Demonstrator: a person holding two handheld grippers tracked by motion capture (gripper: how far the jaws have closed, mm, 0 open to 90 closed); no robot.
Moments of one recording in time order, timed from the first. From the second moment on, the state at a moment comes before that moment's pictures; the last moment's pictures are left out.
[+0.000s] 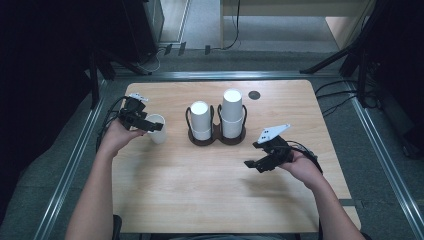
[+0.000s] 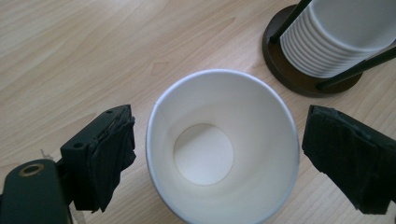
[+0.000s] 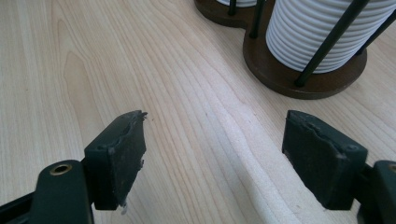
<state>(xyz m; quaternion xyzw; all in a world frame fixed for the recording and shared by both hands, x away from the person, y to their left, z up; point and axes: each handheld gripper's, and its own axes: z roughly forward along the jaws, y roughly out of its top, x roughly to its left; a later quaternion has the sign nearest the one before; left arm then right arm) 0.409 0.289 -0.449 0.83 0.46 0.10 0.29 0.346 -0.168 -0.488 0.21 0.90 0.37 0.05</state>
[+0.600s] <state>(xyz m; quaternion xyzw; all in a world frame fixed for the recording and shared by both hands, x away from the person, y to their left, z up) 0.393 0.290 -0.431 0.83 0.46 0.12 0.30 0.346 -0.167 -0.489 0.21 0.91 0.36 0.05</state>
